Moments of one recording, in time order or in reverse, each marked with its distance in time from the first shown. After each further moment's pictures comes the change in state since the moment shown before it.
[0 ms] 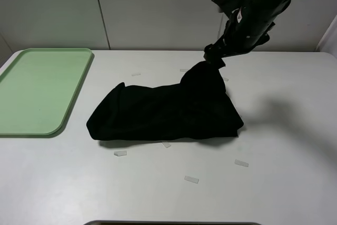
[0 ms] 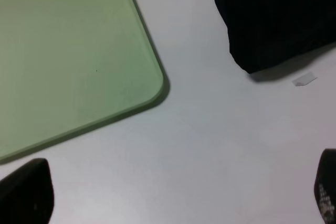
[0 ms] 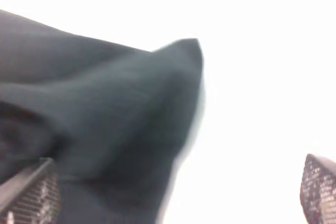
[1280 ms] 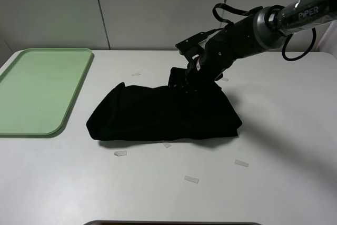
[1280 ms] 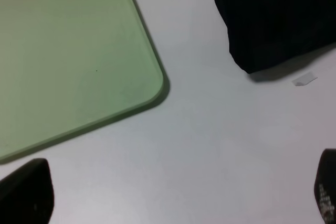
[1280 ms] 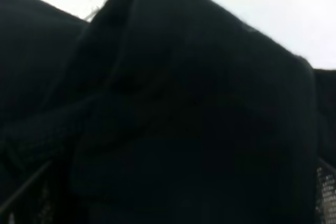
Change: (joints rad) left arm 0.000 0.000 0.000 0.001 0.000 0.000; right arm 0.131 0.263 0.058 0.049 -0.388 0.053
